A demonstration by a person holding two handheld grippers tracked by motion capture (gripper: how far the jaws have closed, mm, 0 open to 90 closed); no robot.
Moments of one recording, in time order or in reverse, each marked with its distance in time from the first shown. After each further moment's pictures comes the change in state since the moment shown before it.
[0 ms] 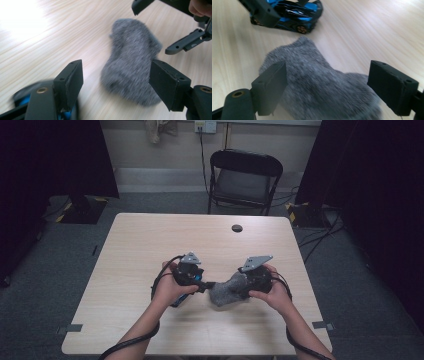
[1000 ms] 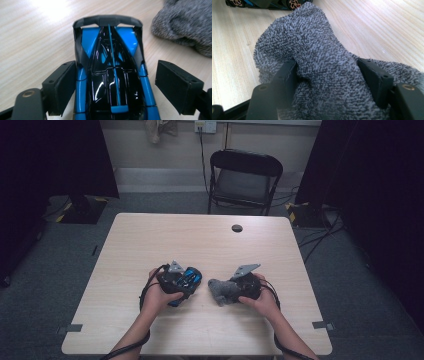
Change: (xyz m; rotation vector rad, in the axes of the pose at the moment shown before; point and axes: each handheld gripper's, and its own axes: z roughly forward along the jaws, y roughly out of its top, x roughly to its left) left arm 0.031 -0.053 0.007 0.091 0.198 -0.016; right arm 0.006 -0.026 0.045 0.071 -0.007 0.100
